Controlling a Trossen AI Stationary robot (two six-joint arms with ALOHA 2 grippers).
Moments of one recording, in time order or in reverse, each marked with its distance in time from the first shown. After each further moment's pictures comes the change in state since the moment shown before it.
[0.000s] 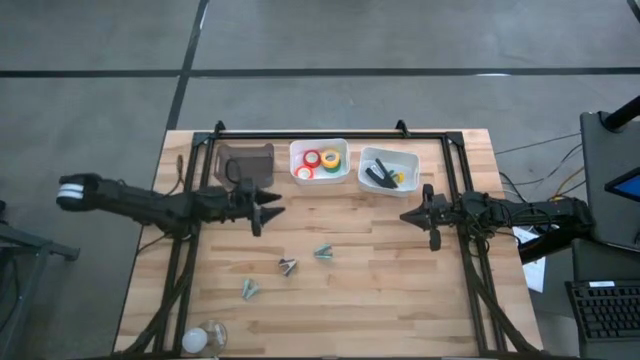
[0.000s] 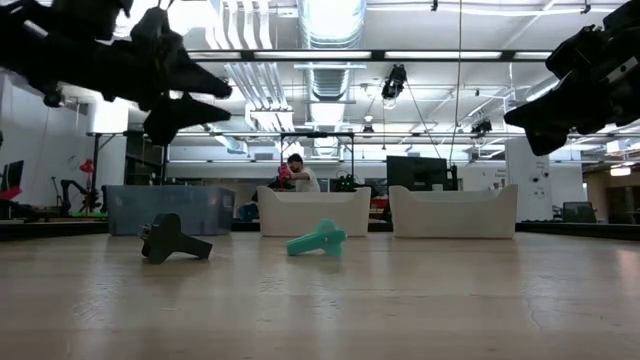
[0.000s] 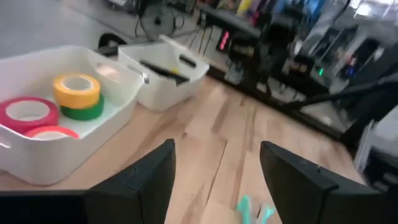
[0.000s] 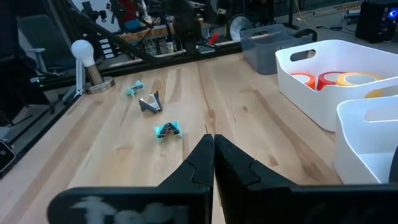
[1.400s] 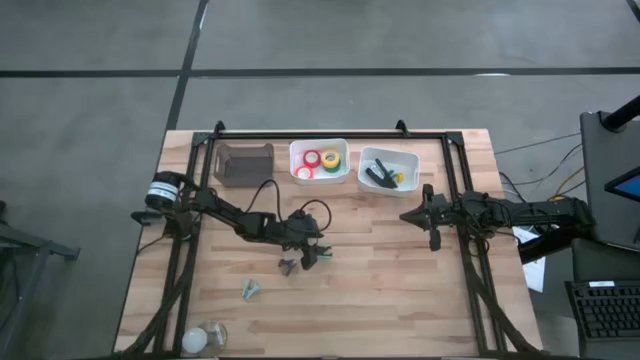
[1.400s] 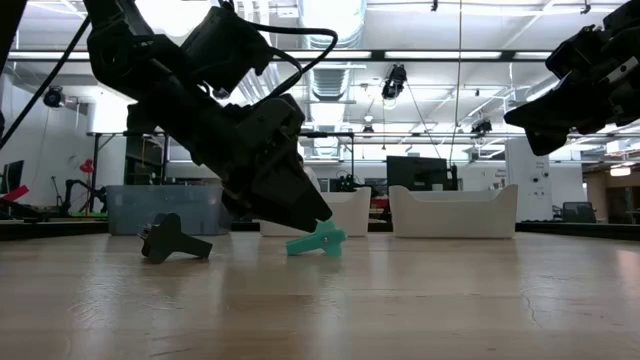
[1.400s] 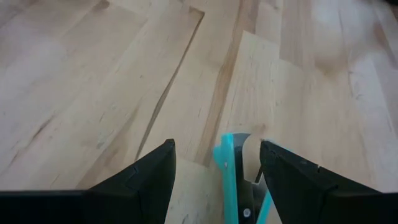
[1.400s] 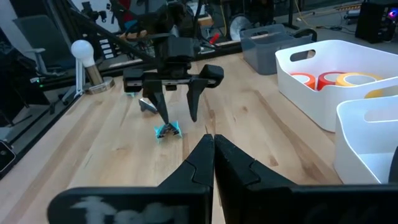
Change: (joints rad) left arm -0.134 0.910 0.487 -0.014 0.090 -0.037; right arm 0.000 0.000 0.000 0.000 0.000 0.000
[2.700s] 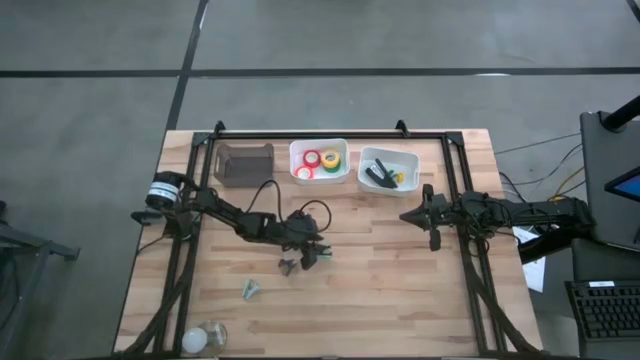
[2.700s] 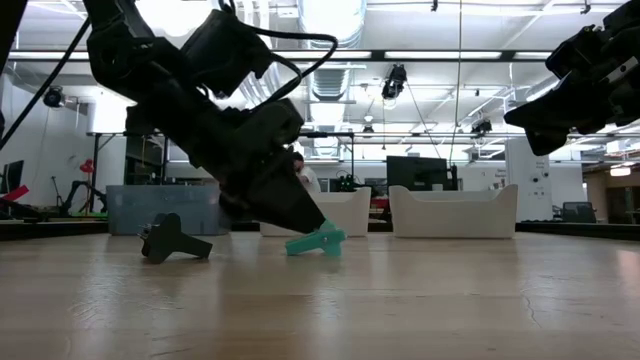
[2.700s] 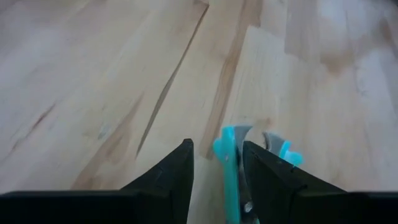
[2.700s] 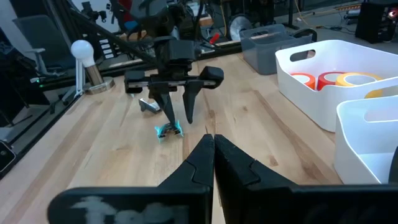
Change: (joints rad) left arm -0.003 0.005 -0.003 -0.008 0.002 -0.016; right arm 0.000 0.000 0.000 0.000 0.000 0.000
